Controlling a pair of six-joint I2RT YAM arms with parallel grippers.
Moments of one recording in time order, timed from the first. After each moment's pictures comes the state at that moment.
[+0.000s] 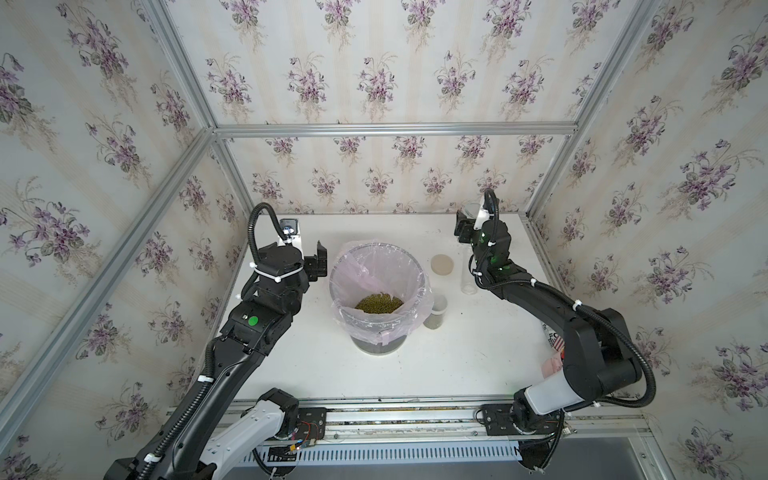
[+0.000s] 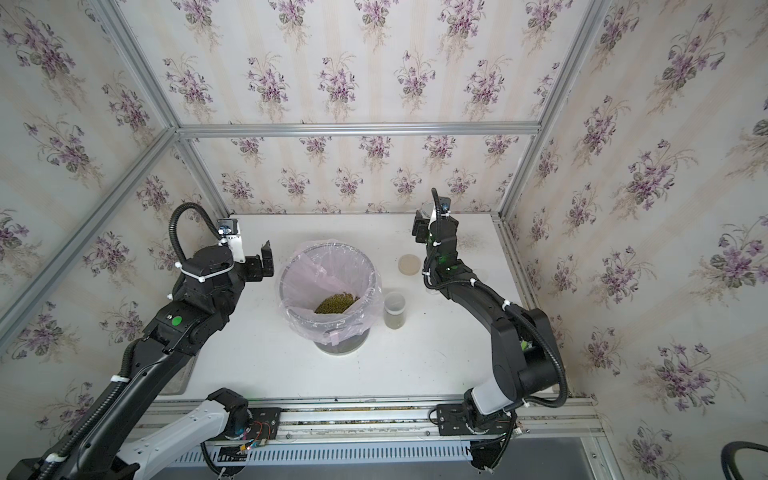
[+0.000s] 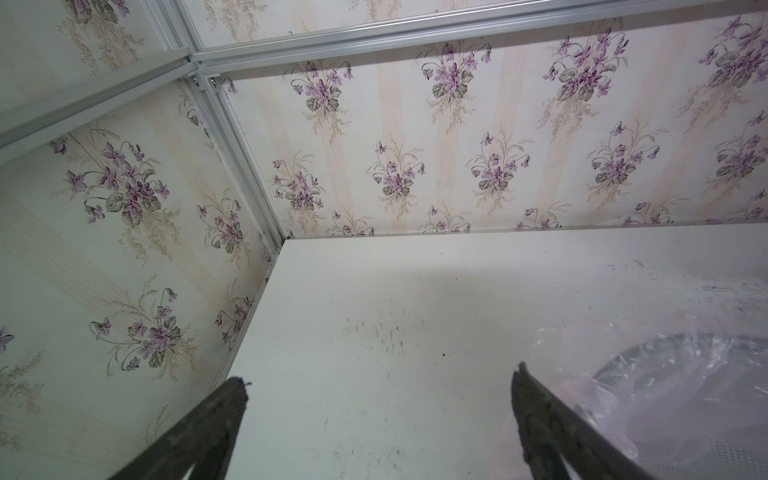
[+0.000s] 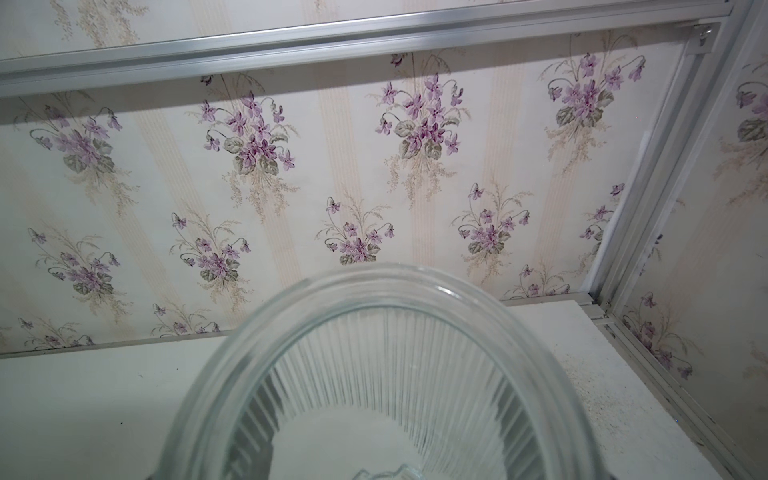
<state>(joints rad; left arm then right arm) -0.41 0.92 1.07 -0.47 -0.54 -0.04 0.34 1.58 1.02 0.46 0.35 0.12</state>
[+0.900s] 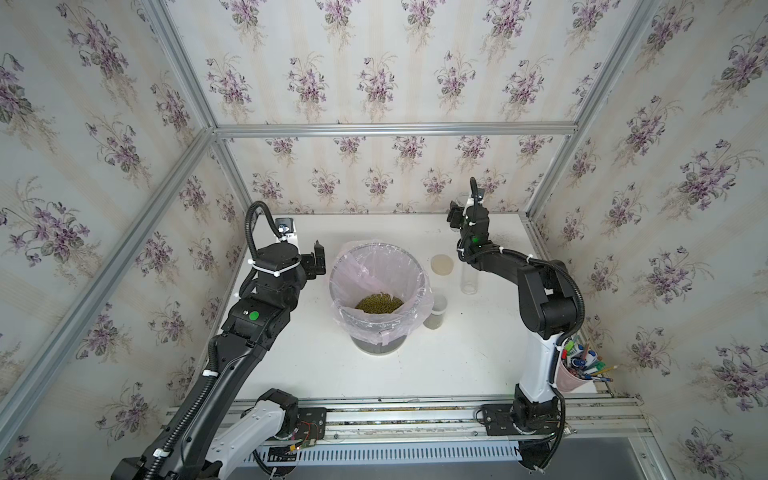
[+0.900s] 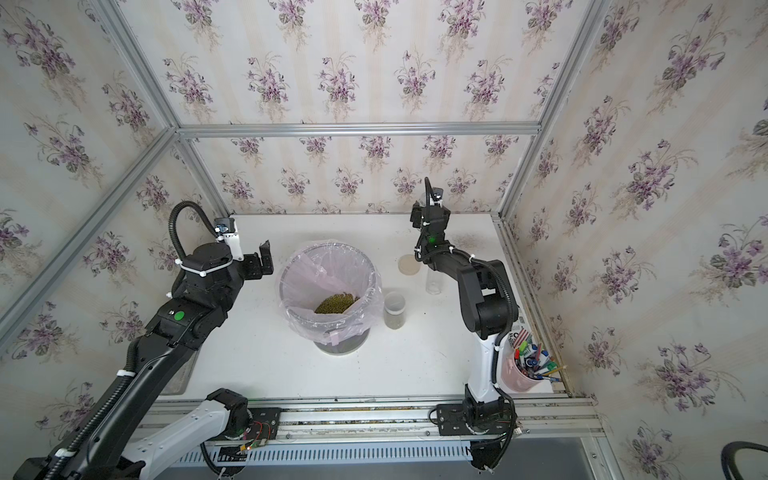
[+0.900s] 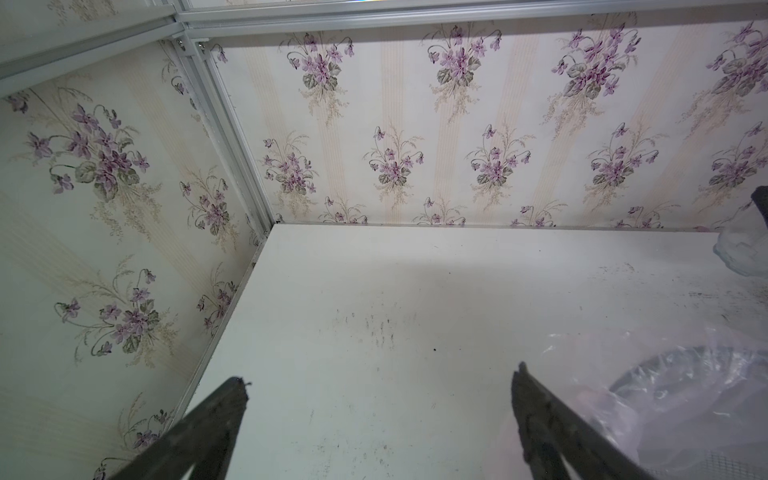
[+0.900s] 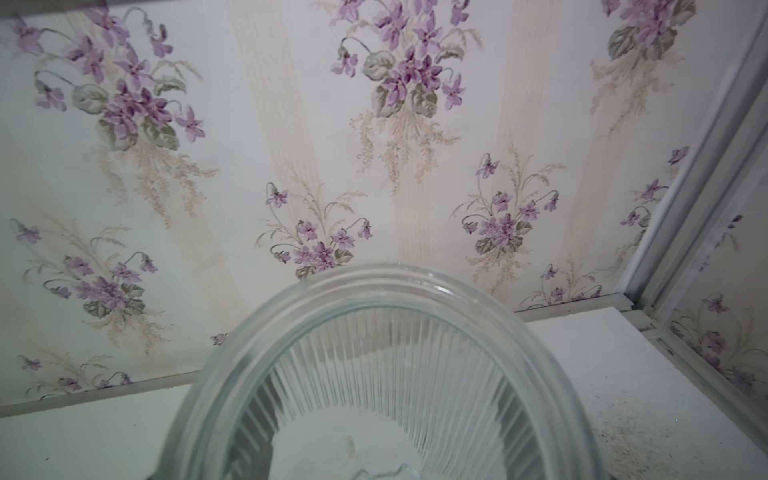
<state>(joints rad) -0.33 0.94 1.06 -0.46 -0.45 -0.09 0.24 2.01 1.34 0.54 0.35 0.15</state>
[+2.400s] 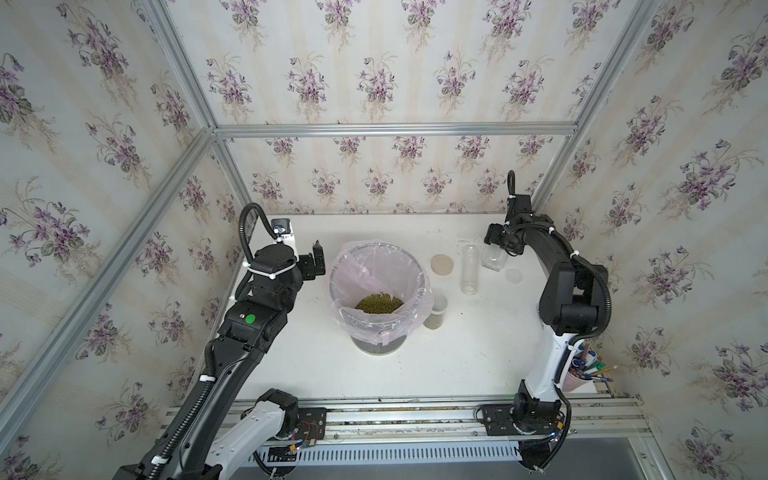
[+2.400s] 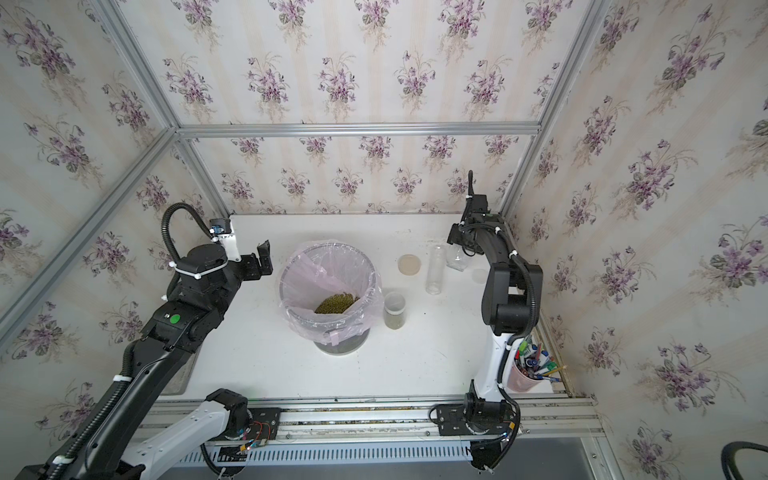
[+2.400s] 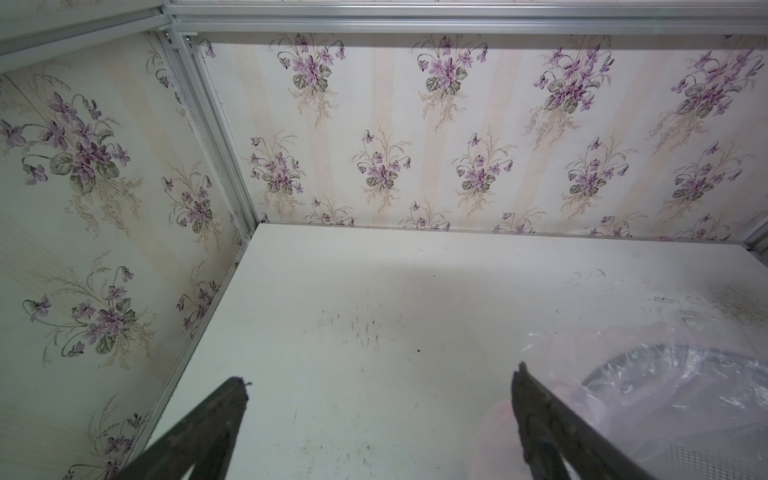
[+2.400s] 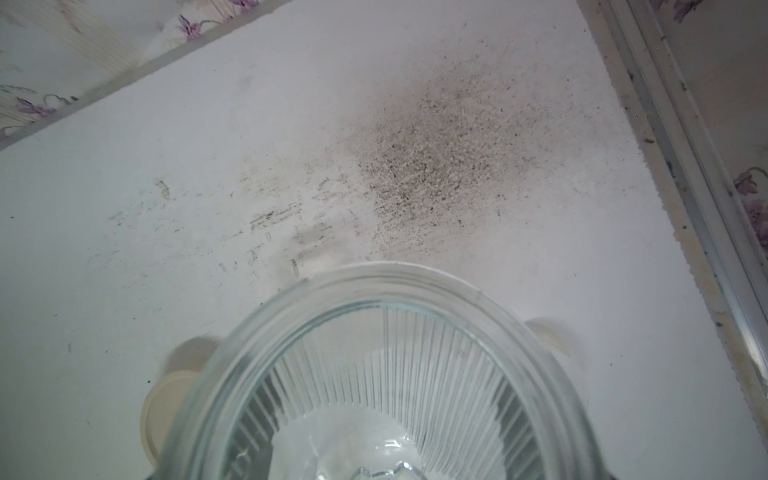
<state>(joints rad) -0.31 0.92 1.05 -0.46 -0.39 -0.12 -0.03 2.03 1.73 -0.78 0.03 0.30</state>
